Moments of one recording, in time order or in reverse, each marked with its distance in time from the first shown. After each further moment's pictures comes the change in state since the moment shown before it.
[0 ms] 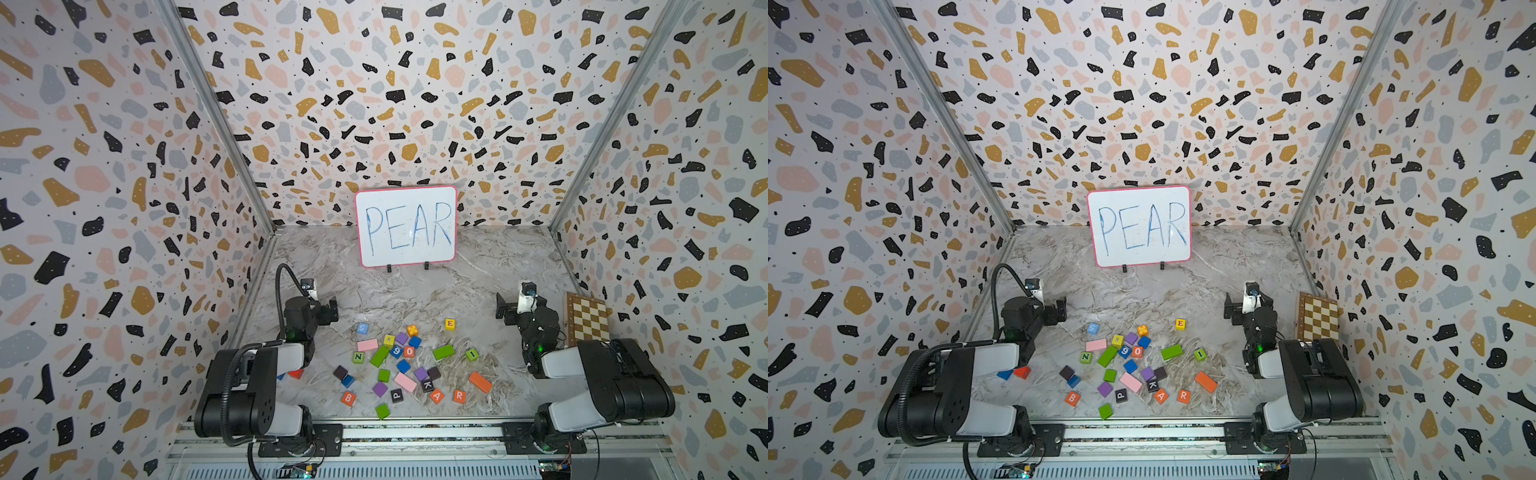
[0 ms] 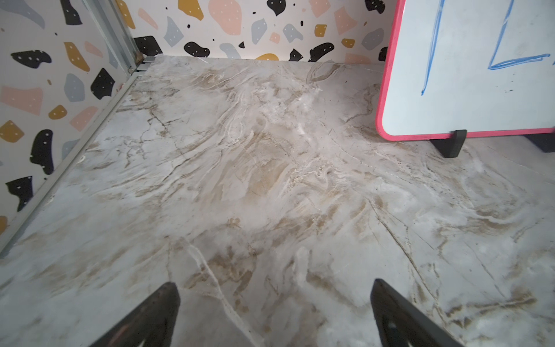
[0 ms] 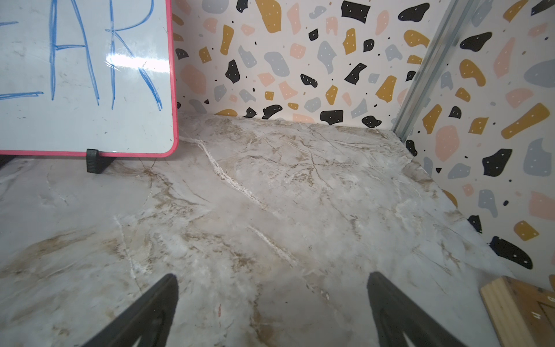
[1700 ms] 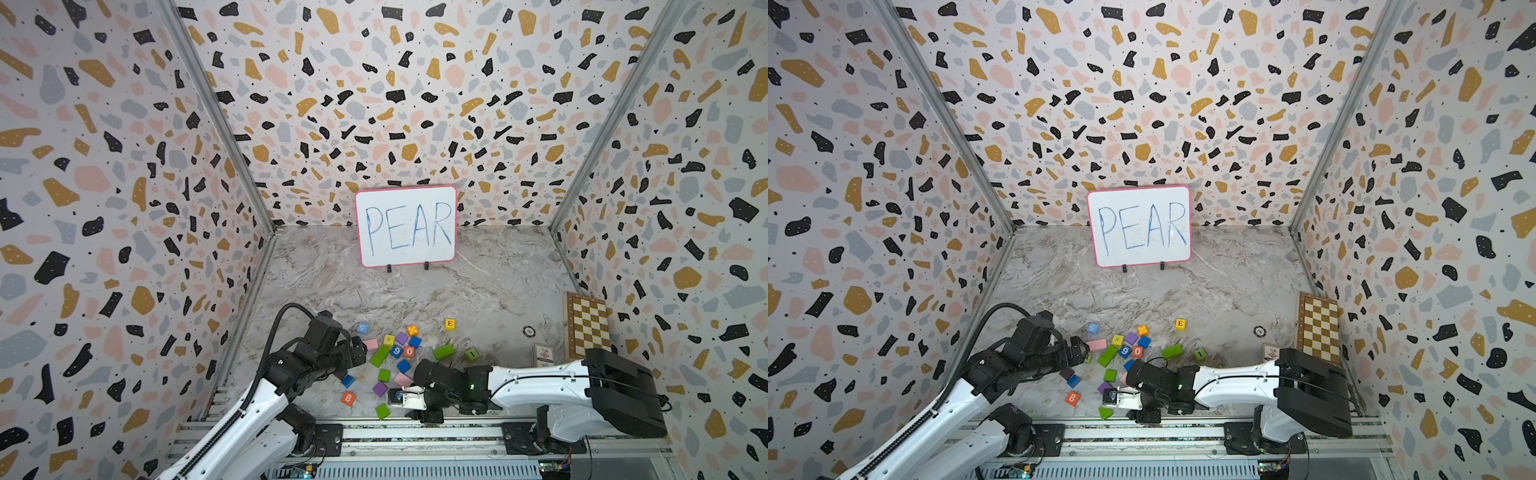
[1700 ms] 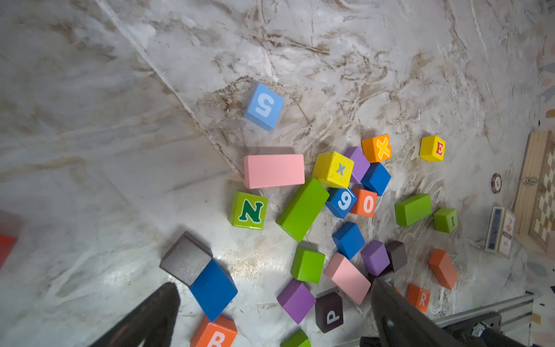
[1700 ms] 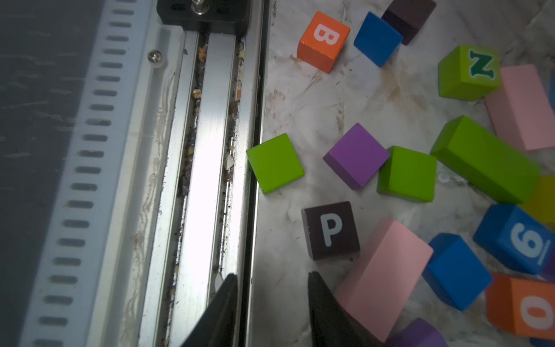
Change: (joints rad) left arm -0.502 -0.646 0.246 -1.397 0.087 -0.726; right arm 1.244 -0.008 0.458 -1.189 -0.212 -0.248
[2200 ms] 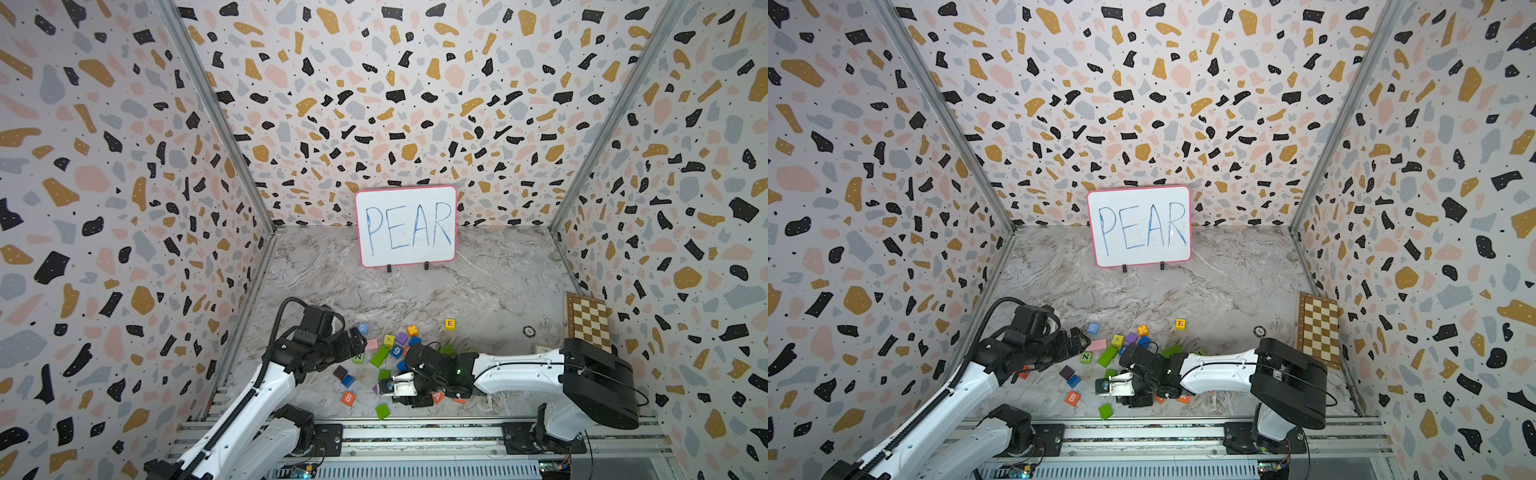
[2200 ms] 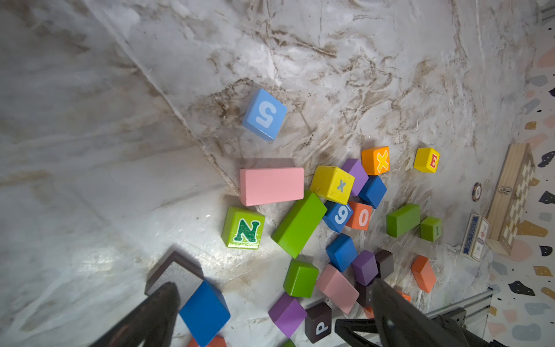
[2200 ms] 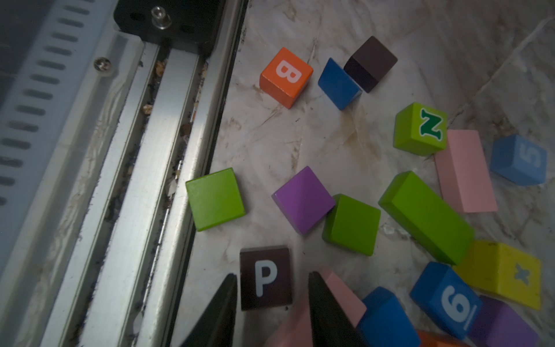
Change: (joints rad) left arm 0.139 0.106 0.005 0.071 0.161 0.075; right arm -0.079 0.121 0.103 0.047 -0.049 -0.178
